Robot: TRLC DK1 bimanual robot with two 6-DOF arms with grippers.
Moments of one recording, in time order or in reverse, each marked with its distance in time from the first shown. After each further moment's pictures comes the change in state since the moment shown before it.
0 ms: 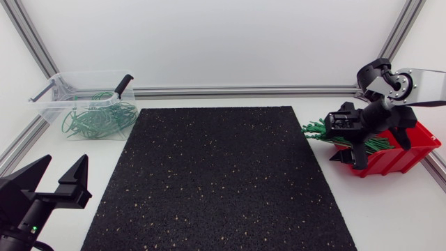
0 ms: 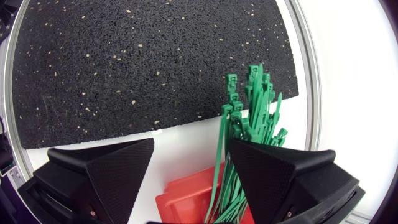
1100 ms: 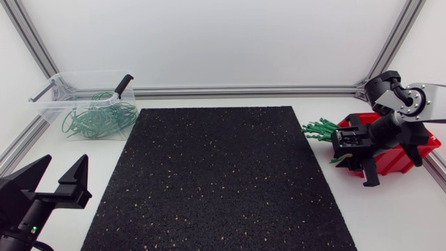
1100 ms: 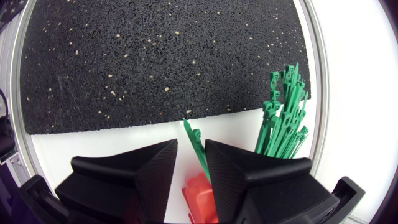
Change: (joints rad) left arm 0.000 0.000 0.000 0.000 0.000 0.000; right arm -0.017 -0.111 -0.137 -0.005 0.019 -0.094
